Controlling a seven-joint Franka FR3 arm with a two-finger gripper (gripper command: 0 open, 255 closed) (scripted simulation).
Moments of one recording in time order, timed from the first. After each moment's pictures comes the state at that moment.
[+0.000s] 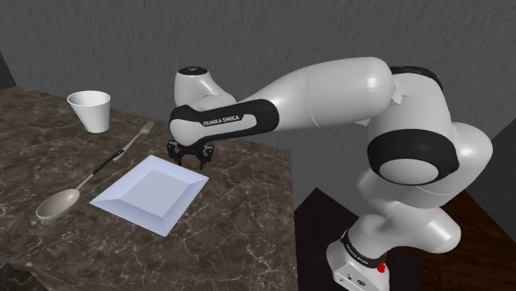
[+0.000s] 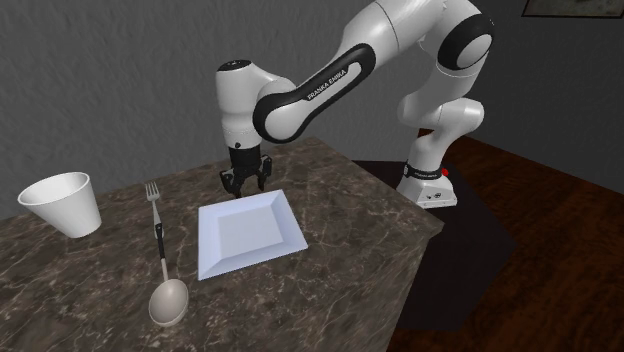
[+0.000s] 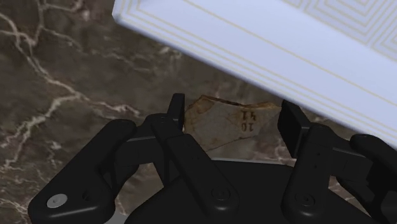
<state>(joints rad) -1.86 -0.51 2.21 -1.86 0.41 2.18 0.96</state>
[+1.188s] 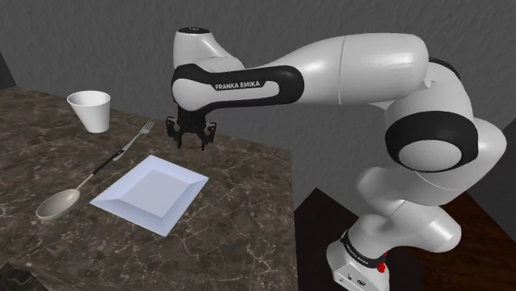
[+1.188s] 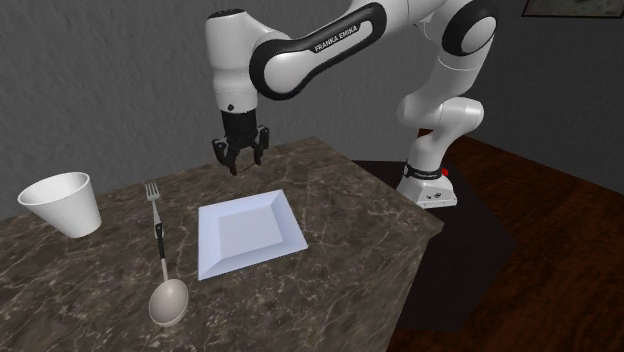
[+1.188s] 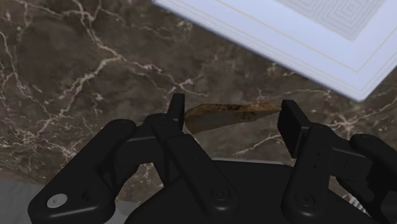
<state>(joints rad) -1.81 -0.41 2.13 -1.76 0.31 2.00 1.01</state>
